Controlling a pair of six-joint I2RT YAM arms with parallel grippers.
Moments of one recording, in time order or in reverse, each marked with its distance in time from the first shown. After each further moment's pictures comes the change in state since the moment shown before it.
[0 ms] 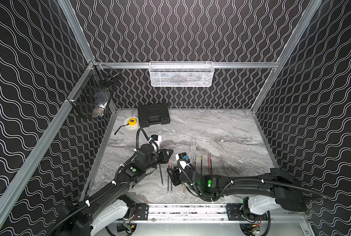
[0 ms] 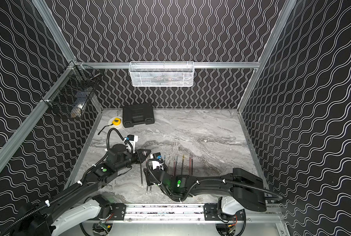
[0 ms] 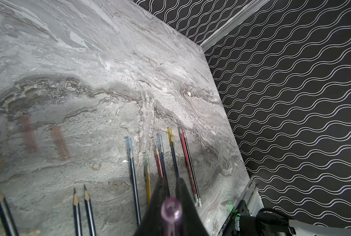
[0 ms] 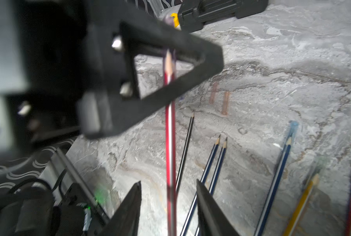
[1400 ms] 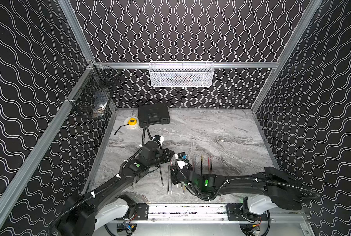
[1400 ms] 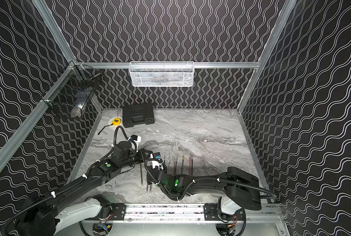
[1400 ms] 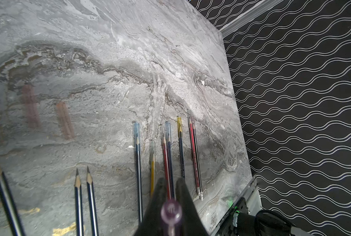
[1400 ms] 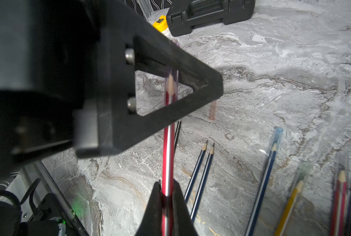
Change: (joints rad) left arm -0.002 0.111 0.079 -0.104 -0.018 -0.061; right arm 0.024 0.026 -0.028 0.039 0.048 -0.033
